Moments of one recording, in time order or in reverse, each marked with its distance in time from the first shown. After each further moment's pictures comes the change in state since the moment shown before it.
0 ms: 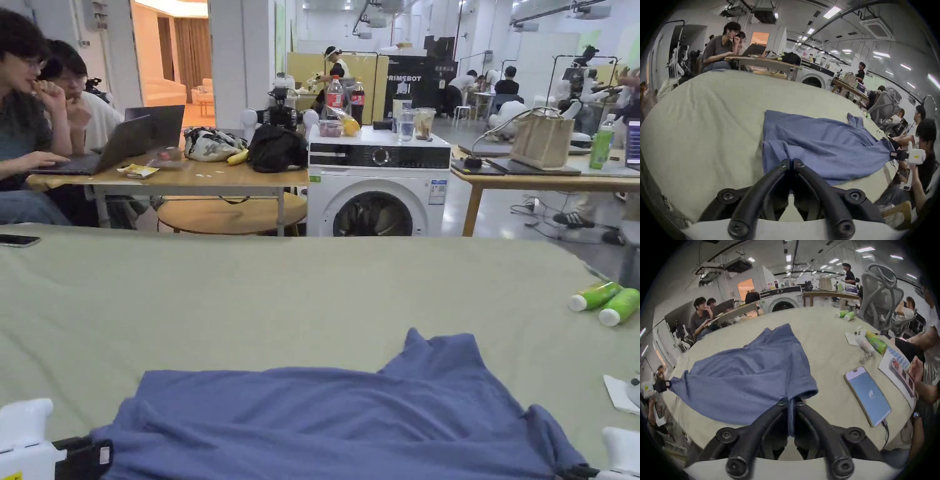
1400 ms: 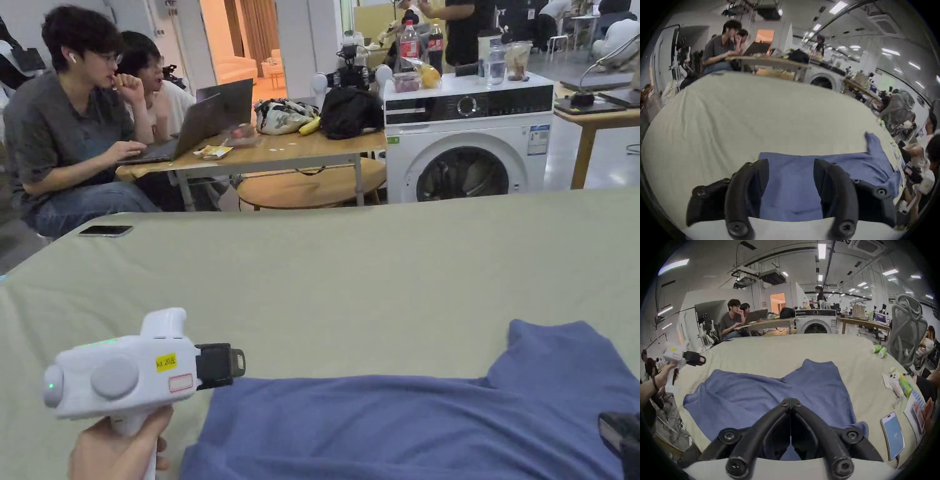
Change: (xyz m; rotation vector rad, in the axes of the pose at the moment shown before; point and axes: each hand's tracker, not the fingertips) left arm -0.013 0.119 -0.121 -0.072 0.108 0.018; right arm -0.083 0.038 -0.025 0.190 0.213 0.200
